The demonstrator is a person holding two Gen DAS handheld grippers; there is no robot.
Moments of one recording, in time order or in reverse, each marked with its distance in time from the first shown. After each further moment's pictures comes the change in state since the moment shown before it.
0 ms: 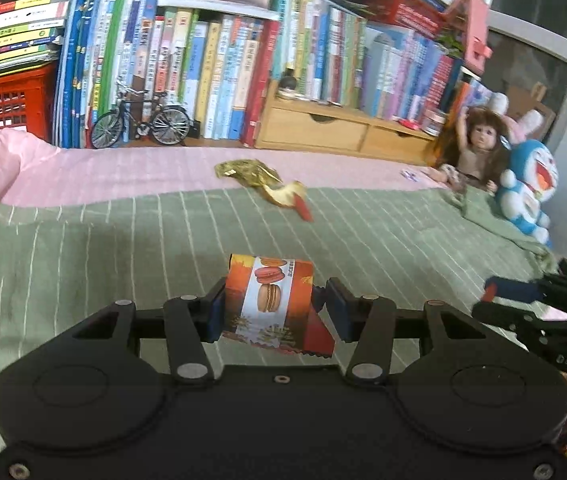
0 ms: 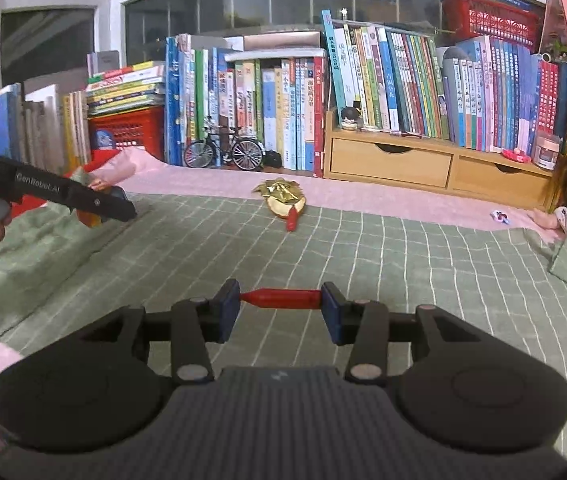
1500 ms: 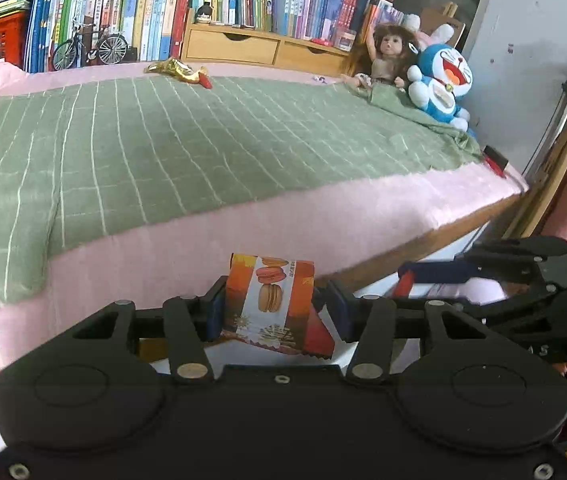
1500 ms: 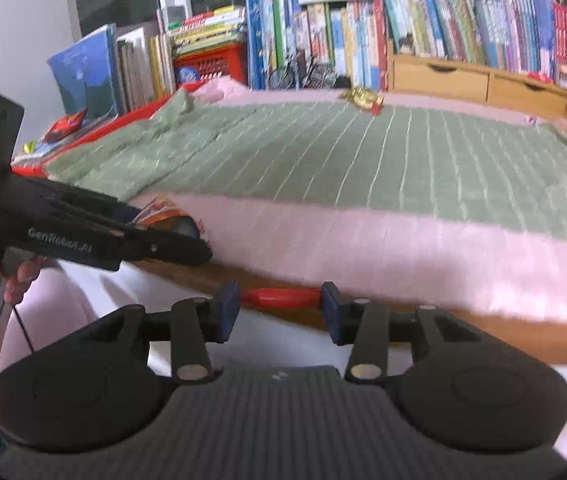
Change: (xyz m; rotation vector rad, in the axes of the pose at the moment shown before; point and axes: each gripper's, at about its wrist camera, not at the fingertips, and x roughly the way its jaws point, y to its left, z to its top) left arm -0.103 -0.087 -0.196 0.095 0.087 -0.102; right arm -0.106 0.081 -0.119 0.053 0.161 0.163
